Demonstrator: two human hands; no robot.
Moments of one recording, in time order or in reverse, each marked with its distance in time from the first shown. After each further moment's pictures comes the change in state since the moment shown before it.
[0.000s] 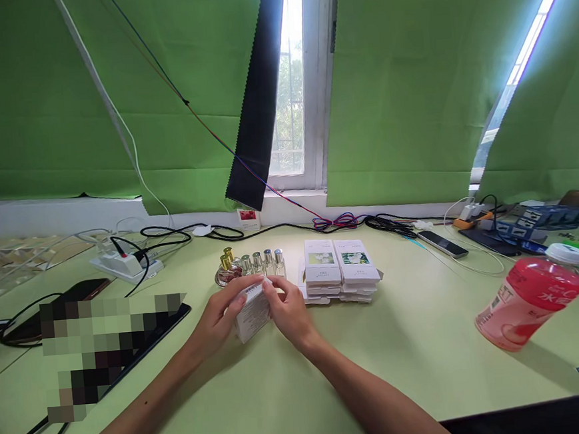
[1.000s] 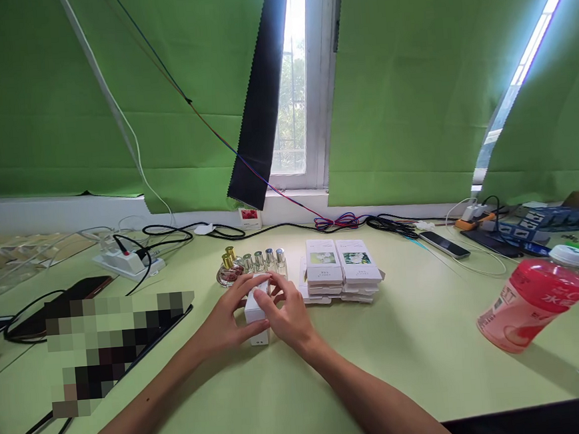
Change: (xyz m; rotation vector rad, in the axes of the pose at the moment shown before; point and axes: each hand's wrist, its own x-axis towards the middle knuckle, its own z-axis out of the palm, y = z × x) left_hand -0.002 0.007 0.005 0.022 -0.129 -0.113; right_hand -0.008 -0.001 -0.001 -0.146 0.018 -0.074
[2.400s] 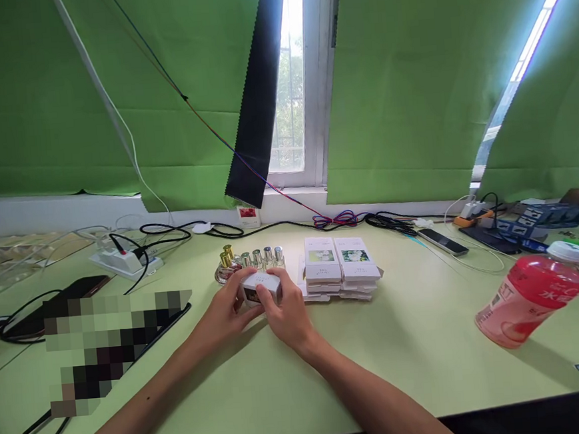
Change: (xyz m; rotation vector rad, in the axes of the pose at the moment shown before) left_hand 0.005 -0.013 0.004 0.143 0.103 -0.076; right_hand 0.000 -0.004 0.000 -0.187 0.066 -0.109
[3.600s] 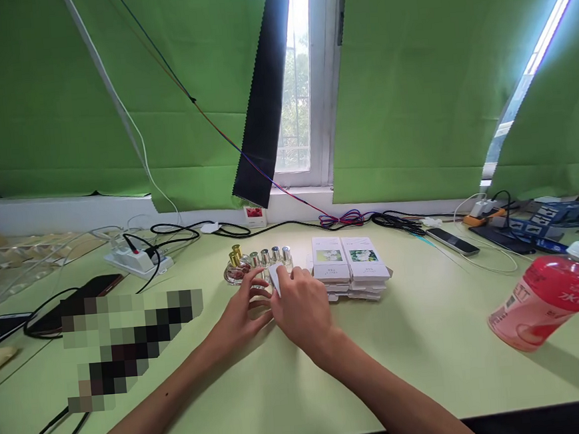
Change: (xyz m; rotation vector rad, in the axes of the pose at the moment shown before) left_hand -0.009 -0.001 0.014 -0.322 -0.077 -0.069; right_hand 0.003 -0.057 -0.022 -1.028 -0.175 -0.088
